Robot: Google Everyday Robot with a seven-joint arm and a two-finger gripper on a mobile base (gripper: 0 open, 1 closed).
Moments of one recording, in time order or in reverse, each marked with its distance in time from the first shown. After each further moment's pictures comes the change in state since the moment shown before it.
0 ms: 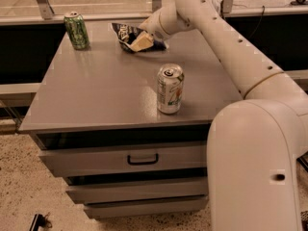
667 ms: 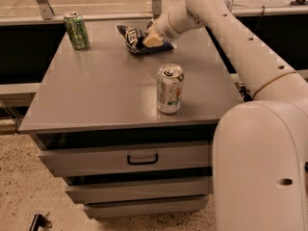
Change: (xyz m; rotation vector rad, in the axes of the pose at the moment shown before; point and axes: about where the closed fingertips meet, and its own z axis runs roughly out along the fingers) arm 0.021 0.000 -0.024 -0.025 0.060 -0.053
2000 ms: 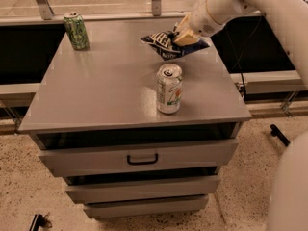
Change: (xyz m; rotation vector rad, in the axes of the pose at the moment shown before) arm 0.026 0.034 -0.129 -0.063 0.103 -0.140
